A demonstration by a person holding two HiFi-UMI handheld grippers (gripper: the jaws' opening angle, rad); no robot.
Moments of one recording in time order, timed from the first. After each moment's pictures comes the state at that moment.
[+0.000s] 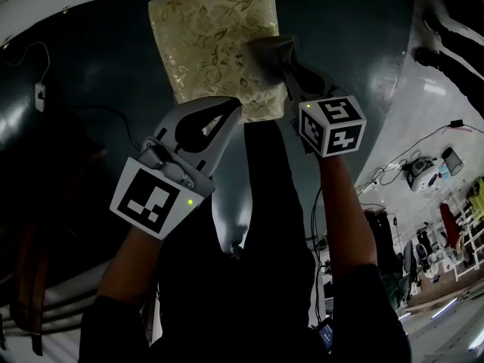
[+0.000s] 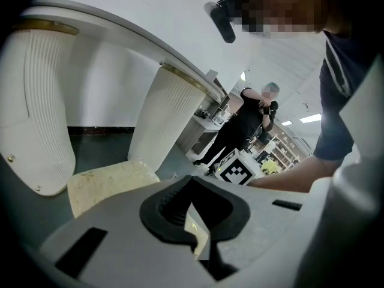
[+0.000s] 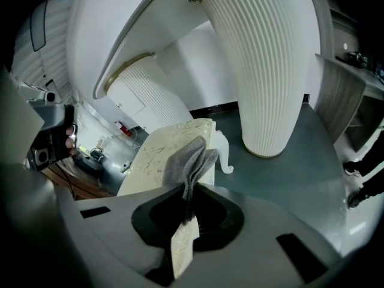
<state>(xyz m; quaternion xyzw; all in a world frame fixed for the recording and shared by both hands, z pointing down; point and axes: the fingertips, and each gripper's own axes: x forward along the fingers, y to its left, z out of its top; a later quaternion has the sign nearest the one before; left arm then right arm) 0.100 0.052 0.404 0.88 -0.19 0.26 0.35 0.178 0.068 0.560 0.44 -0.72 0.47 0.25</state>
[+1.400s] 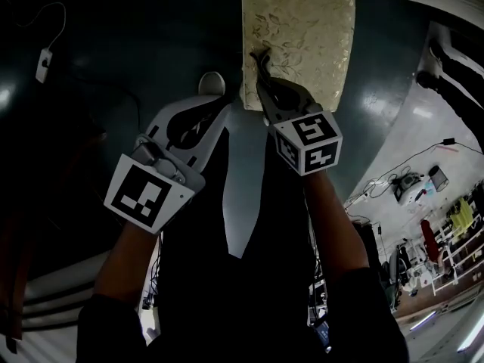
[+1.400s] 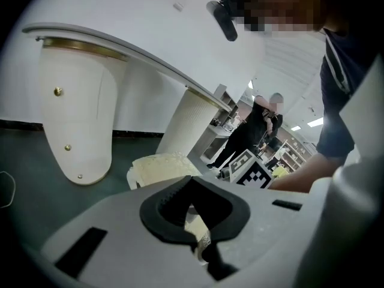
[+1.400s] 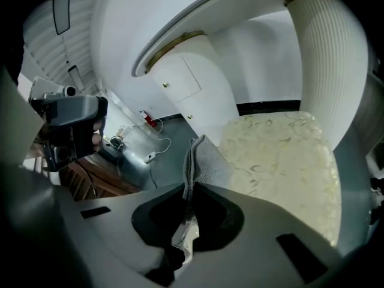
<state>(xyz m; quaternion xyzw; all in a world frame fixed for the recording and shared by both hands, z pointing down) -0.091 0.070 0.382 0.88 -0.25 0.23 0.34 -0.048 0.097 0.513 0.36 -0.78 0.45 0.26</state>
